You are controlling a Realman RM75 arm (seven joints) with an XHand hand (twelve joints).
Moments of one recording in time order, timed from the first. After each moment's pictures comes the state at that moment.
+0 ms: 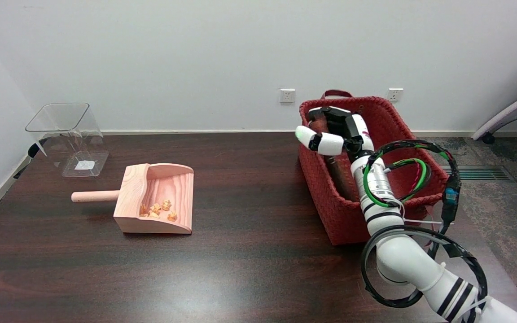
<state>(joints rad) 0.03 -1.15 1.17 -1.54 -1.47 0.76 0.10</state>
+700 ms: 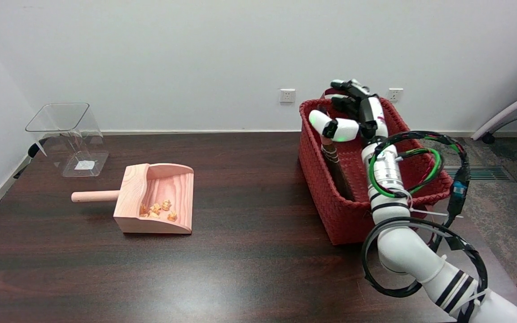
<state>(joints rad) 0.06 -1.15 1.21 -1.54 -1.56 0.82 0.15</state>
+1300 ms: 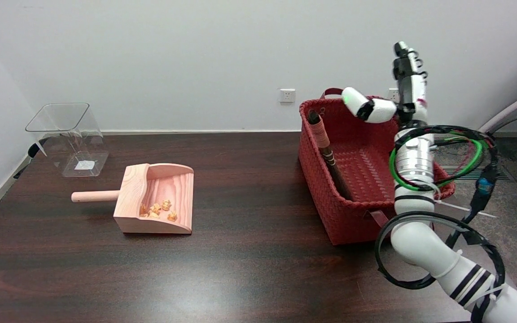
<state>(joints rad) 0.04 -1.09 1.27 -1.56 -1.67 0.97 0.17</state>
